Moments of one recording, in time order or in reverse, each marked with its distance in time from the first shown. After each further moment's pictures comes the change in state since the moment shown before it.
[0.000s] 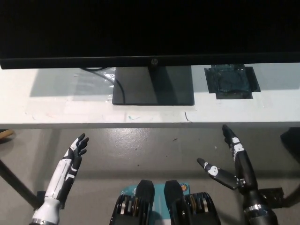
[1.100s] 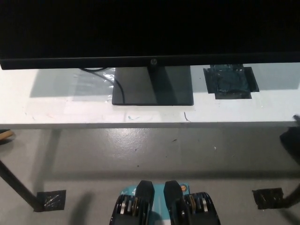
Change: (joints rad) left_arm -0.058 0.322 0.447 -0.446 -0.312 0.096 -0.050; right_arm 0.004 -0.287 -0.227 -0.463 -0.021 -0.030 -0.197
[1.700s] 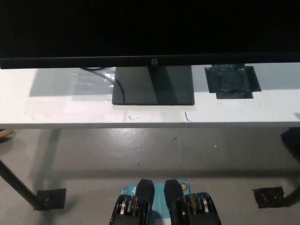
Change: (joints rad) left_arm -0.212 0.239 -0.033 0.312 -0.001 0.128 -0.054; right_arm -0.313 -0.080 -0.049 0.387 0.297 0.027 0.294
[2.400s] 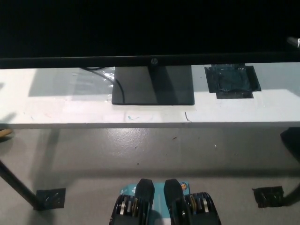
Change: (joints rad) left_arm -0.188 0.089 -0.155 0.221 0.101 0.092 -0.095; right_arm -0.397 -0.042 0.013 0.544 0.149 0.141 0.430
